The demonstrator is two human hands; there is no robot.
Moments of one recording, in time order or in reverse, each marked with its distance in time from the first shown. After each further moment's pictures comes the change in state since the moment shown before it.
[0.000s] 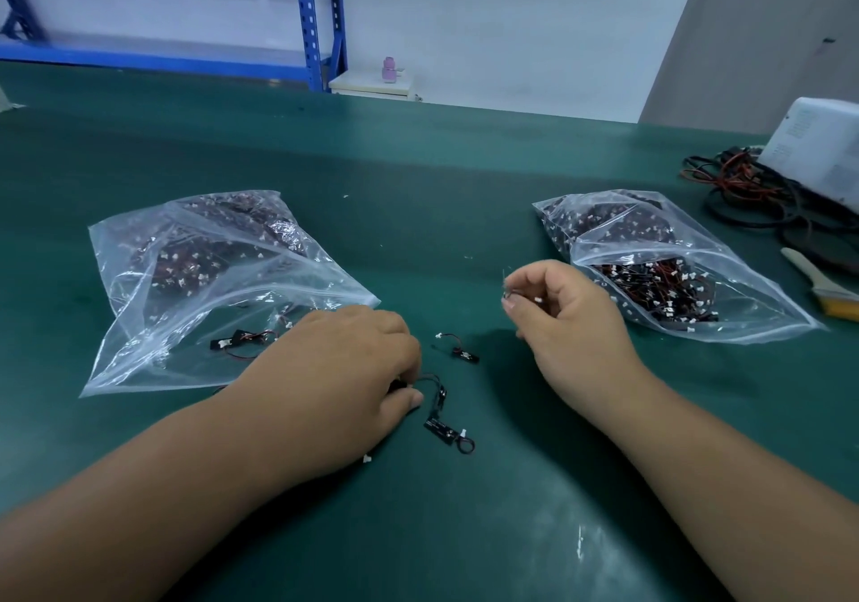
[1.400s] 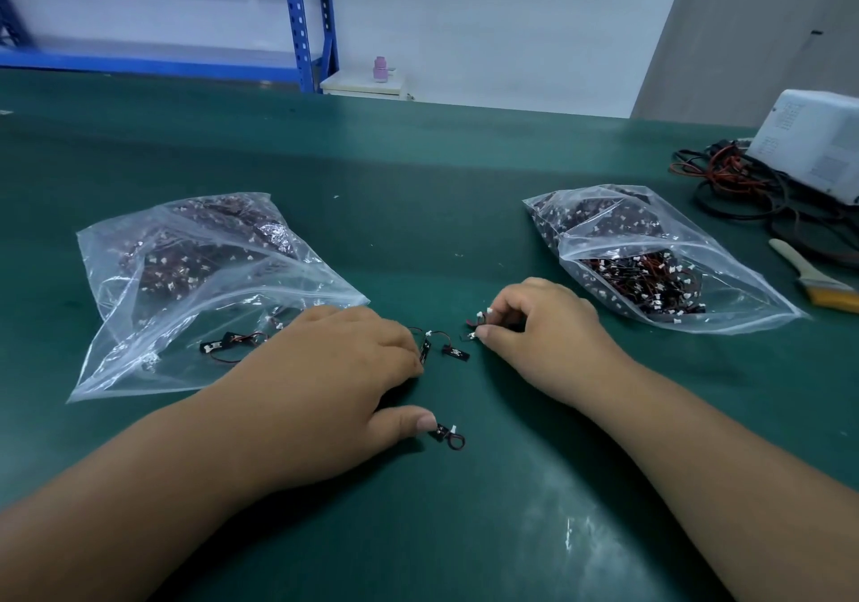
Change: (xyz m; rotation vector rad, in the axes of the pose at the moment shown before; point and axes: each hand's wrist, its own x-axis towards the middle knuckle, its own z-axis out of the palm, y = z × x) left_hand -0.001 0.001 -0.002 0.059 -0.057 0.111; right_hand 0.008 0.003 -0.005 -0.631 -0.218 -0.005
